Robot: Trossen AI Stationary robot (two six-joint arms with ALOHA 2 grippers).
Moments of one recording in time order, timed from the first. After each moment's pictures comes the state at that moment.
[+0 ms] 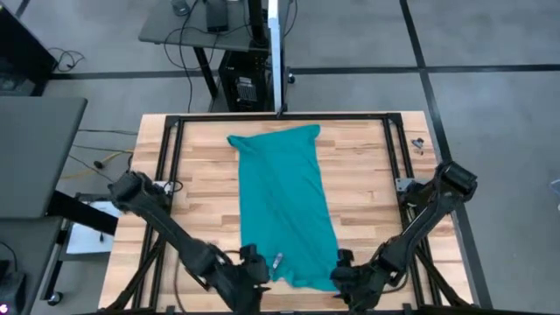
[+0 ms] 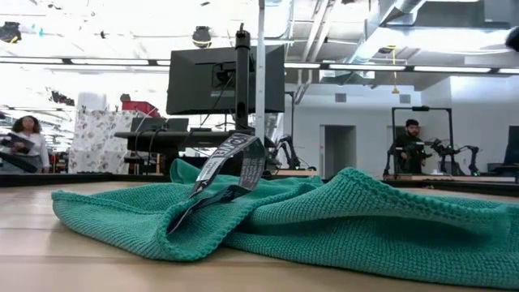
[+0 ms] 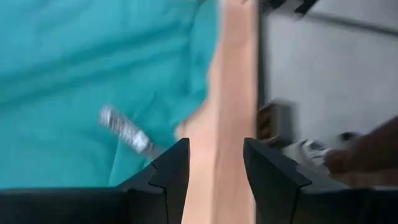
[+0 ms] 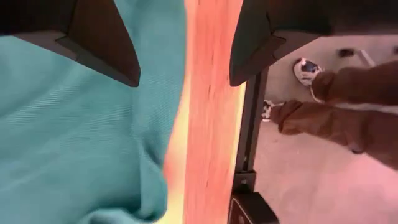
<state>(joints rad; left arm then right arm) -0.73 1.90 1.53 -0.58 -0.40 -0.79 0.85 1.79 1.05 -0.19 0.29 0.78</state>
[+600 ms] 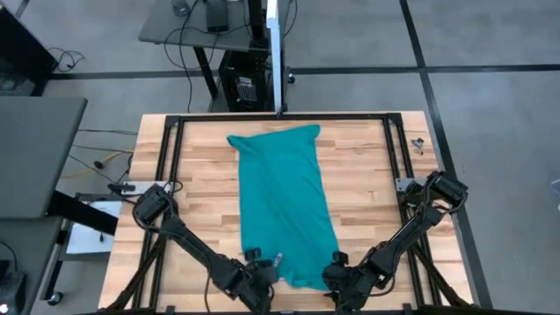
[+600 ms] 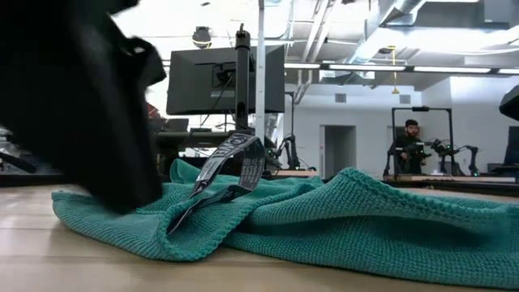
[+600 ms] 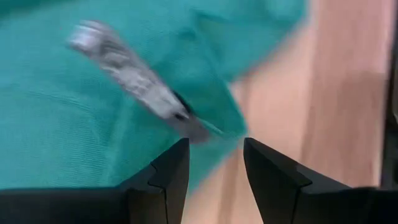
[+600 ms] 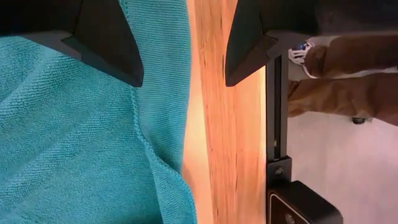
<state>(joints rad) -0.68 2.11 1.53 -0.59 -0.41 -0.87 0.84 1.86 1.05 -0.13 0.29 0.92</state>
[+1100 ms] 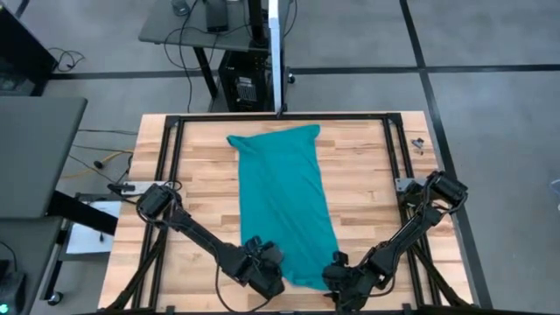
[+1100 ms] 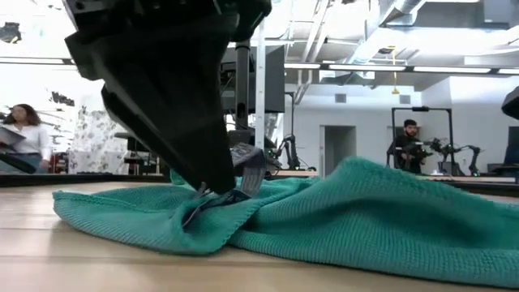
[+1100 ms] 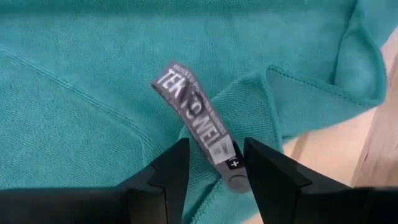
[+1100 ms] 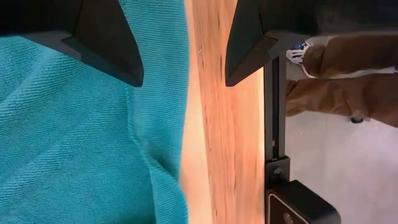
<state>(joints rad) -0.60 2.11 1.53 -0.61 -0.42 -1.01 0.84 1.86 1.05 -0.13 0.29 0.92</state>
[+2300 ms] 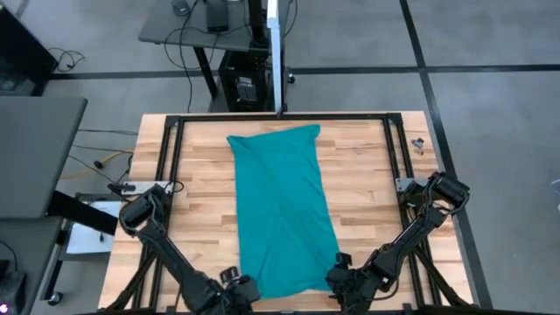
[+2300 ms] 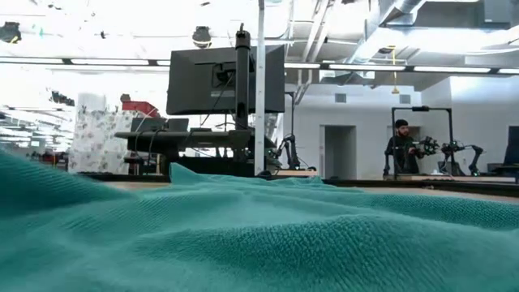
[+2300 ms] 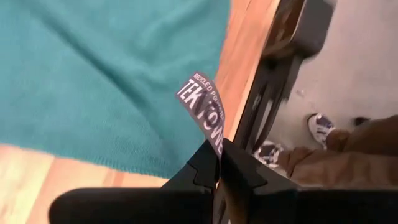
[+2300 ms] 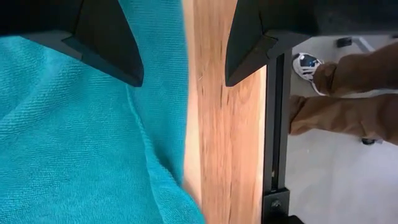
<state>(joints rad) -0.89 2.07 1.71 -0.87 -0.34 -1.21 0.87 1.86 1.05 -0.17 0.29 0.88</state>
